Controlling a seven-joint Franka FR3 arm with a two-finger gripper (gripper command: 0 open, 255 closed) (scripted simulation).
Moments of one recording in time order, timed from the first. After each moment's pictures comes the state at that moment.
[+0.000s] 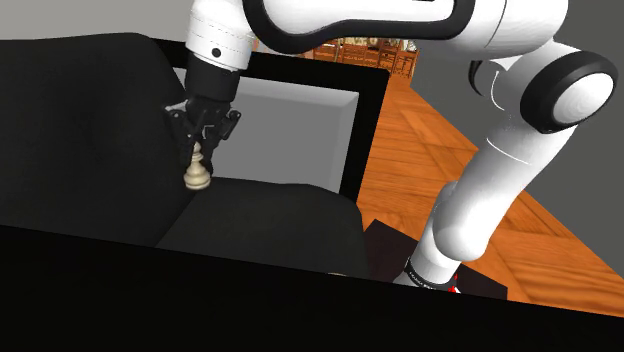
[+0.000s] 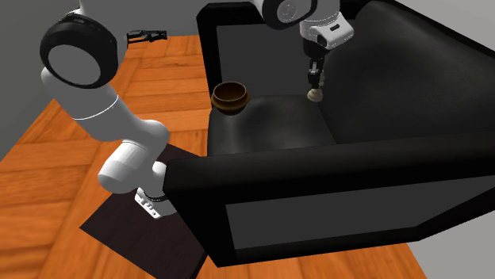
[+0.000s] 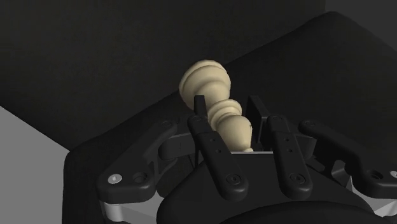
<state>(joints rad) 0.15 -0.15 0.53 -1.79 0.17 1.94 0.58</state>
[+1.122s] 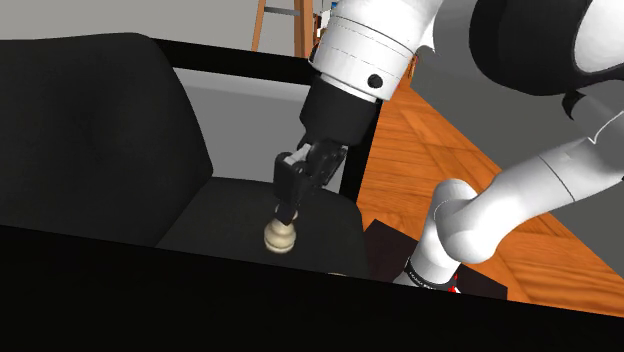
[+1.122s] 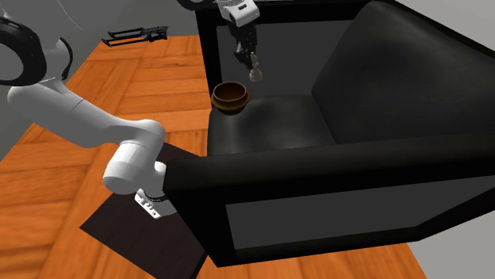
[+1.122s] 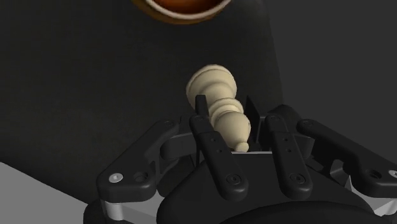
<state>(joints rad) 0.33 -0.68 0.55 -2.13 0.38 1.82 0.72</state>
